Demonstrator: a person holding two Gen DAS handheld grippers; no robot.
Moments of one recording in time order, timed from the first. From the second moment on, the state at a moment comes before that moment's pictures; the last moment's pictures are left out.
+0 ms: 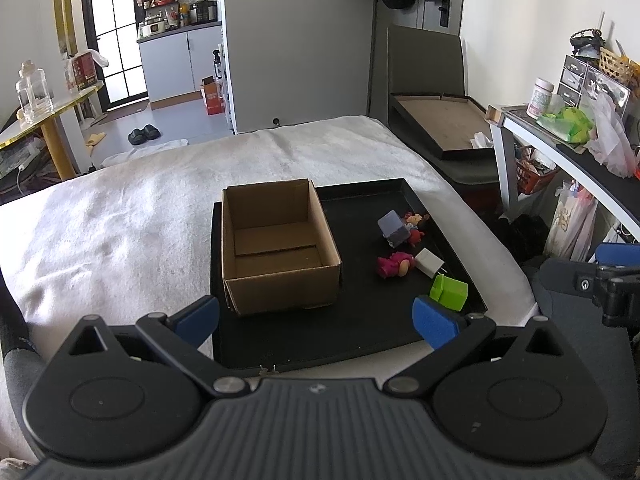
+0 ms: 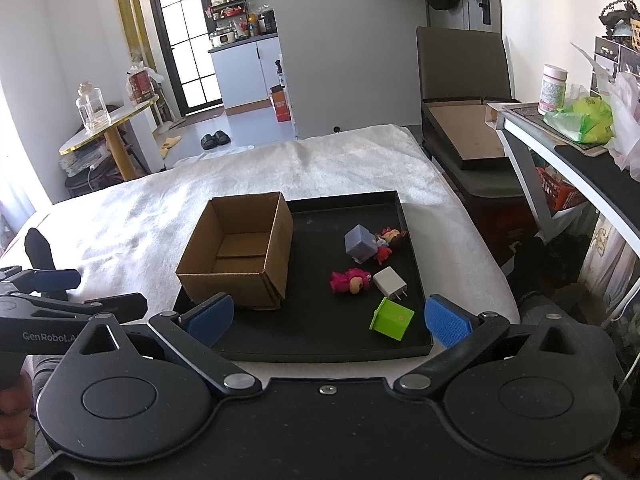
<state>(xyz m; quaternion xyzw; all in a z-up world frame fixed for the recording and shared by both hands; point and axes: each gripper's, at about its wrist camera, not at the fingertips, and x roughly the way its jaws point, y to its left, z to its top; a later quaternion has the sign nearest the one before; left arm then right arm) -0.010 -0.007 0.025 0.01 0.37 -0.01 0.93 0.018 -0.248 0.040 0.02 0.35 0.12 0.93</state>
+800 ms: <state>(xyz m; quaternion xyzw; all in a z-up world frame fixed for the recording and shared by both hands) 0.017 0.001 0.008 0.00 0.38 0.01 0.93 0.040 -0.256 0.018 0.02 0.36 0.10 0.93</state>
